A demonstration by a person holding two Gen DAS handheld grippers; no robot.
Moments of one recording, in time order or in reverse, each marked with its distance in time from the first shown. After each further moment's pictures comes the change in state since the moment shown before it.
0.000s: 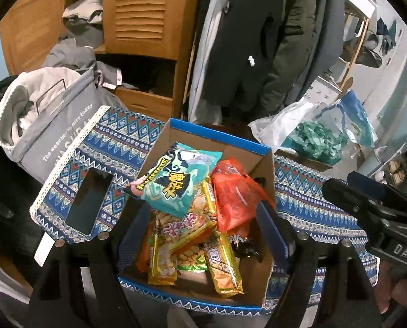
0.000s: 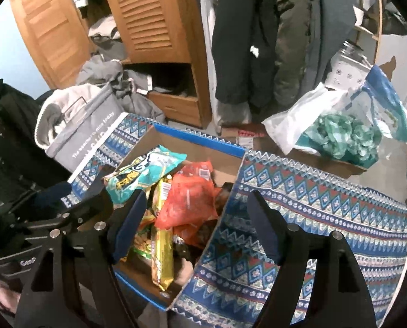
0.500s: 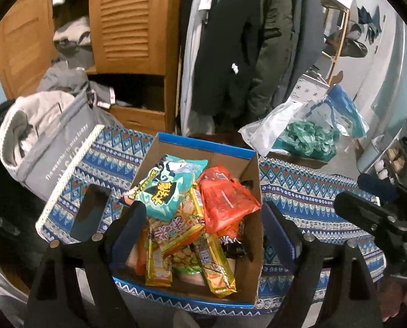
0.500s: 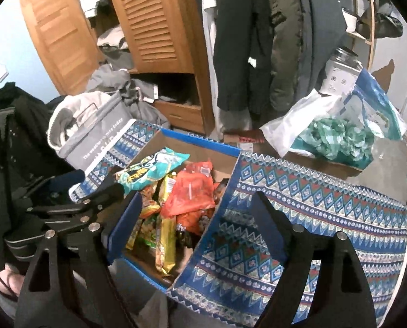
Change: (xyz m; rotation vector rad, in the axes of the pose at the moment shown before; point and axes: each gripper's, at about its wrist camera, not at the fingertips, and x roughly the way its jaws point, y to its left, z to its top) left arm -0.021 -0.030 -0.005 0.097 -0.068 0.022; right arm -0.043 -0.006 -0.017 -0.006 -0.057 0.023
